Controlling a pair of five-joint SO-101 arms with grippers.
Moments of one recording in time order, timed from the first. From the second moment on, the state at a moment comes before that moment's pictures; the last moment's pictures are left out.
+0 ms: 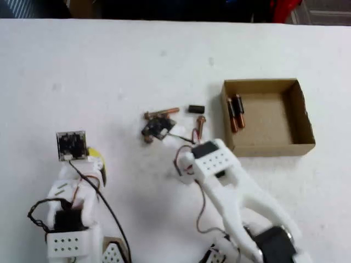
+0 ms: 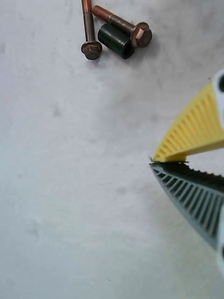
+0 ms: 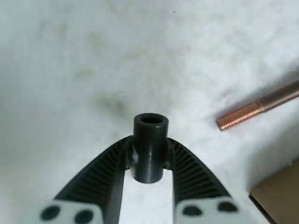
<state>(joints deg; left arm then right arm) -10.9 -98.2 97.4 48.5 2.9 -30.9 -22.0 51.0 53.4 28.6</state>
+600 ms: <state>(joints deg) -10.9 -98.2 97.4 49.8 -9.6 -31.0 -71.3 59.5 65.1 22.7</state>
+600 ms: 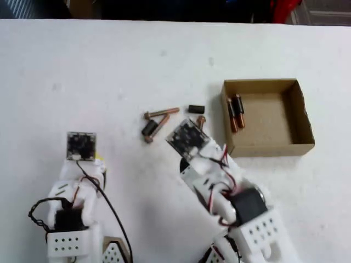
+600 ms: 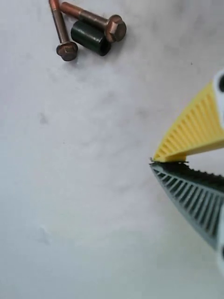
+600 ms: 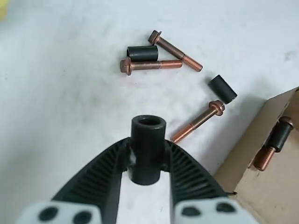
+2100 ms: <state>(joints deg) -9.4 -98.2 90.5 59.8 -23.2 -24.8 -102.5 79.2 60.7 17.2</state>
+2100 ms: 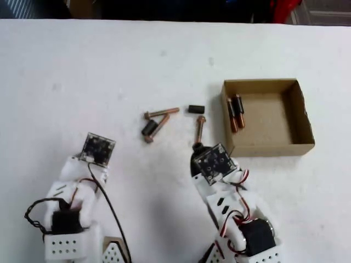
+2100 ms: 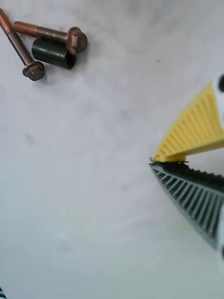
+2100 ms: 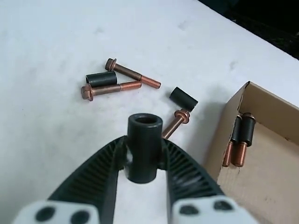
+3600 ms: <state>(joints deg) 13.4 -4.2 22.1 67.8 -27.9 -19.3 -102.5 96.4 32.3 15.5</state>
